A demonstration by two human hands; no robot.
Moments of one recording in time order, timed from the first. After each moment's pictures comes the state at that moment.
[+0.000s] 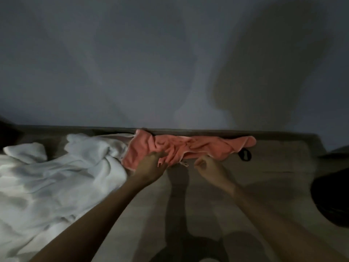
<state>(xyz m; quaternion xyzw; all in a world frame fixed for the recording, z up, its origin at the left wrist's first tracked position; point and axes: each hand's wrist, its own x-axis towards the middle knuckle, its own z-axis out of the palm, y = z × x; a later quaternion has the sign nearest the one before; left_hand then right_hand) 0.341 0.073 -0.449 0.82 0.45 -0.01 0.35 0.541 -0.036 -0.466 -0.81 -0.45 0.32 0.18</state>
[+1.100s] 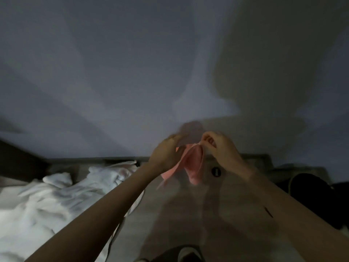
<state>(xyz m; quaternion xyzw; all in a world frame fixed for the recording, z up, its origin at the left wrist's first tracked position) 0.430 0.085 -0.107 0.86 0.34 0.09 0.38 0.597 -0.010 -0.091 -0.78 -0.53 0.22 0.26</state>
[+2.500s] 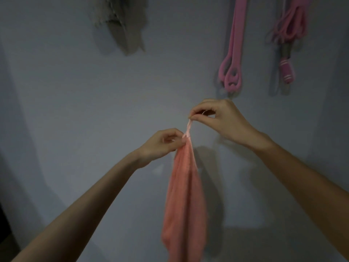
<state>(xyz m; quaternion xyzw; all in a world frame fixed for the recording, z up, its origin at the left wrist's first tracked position) 0.391 0.017 0.596 0.84 0.12 0.28 0.44 0.557 -0.094 0.654 -0.52 -0.72 -0.13 0.43</state>
